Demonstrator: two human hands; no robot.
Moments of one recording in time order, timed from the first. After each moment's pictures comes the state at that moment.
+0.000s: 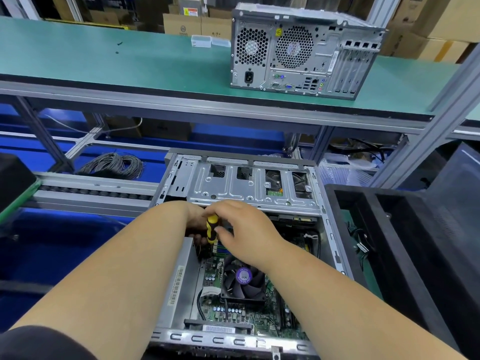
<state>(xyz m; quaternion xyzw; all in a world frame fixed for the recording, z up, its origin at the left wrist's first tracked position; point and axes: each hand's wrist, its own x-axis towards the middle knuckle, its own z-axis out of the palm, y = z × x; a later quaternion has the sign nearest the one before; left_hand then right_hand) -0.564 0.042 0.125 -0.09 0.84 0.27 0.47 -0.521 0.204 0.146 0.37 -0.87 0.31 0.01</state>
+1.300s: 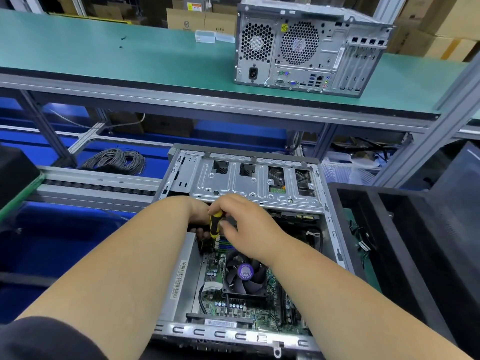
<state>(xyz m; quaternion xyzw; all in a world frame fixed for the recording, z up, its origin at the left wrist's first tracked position) -0.566 0.041 0.121 -0.10 0.83 0.29 0.46 -0.523 0.205 0.148 0.38 -0.86 0.35 -0.03</state>
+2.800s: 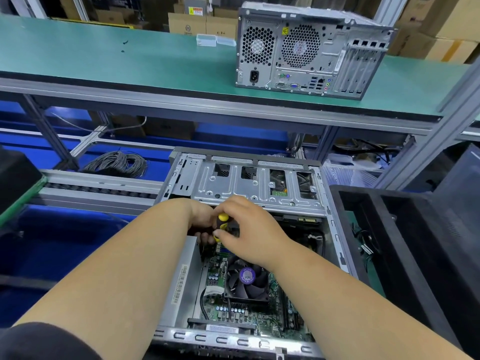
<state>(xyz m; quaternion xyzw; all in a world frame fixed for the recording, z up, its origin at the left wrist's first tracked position) -0.566 0.040 0.124 -0.11 0.78 0.38 0.49 -0.525 0.207 0.143 0.37 -0.87 0.32 0.00</state>
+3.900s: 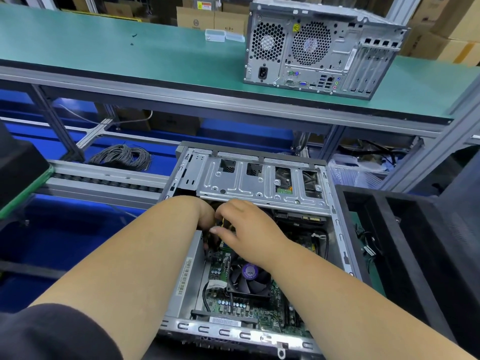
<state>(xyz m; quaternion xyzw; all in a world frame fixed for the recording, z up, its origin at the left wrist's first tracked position) -0.575 0.029 0.115 0.01 0.90 0.05 0.44 -0.523 0.199 0.136 0.40 -0.89 0.23 0.03</state>
